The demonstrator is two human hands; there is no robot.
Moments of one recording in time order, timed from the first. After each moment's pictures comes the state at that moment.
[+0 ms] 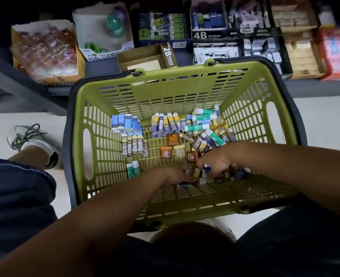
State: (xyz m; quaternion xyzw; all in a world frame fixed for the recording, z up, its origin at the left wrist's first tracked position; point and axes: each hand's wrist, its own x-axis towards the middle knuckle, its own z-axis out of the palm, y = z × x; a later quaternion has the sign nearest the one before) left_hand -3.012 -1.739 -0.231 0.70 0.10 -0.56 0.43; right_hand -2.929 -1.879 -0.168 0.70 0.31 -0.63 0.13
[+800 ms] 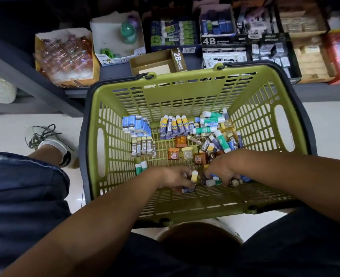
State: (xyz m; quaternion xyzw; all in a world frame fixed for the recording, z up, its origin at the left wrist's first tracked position) left_hand -3.017 -1.713 -0.199 0.66 0.11 -0.59 0.46; right_hand -2.943 -1.873 -0.160 0.66 0.39 -0.59 0.23
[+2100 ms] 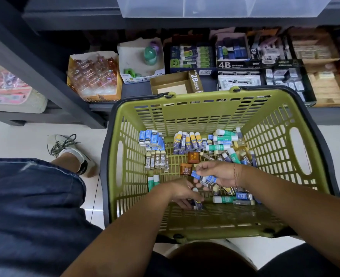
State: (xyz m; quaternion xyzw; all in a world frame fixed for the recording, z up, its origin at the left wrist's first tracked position) left_hand -3.021 -1.702 -0.195 0.63 0.19 -0.57 0.49; right_hand -2.942 -1.856 -0.192 0.56 -0.07 -0.64 -0.52
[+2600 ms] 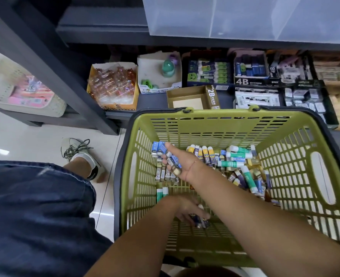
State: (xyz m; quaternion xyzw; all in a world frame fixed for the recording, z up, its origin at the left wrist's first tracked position) left_hand -3.020 -1.690 -0.203 0.60 0.23 -0.58 0.49; right_hand -2.932 -1.705 -0.157 0.48 -0.24 -0.50 -0.69
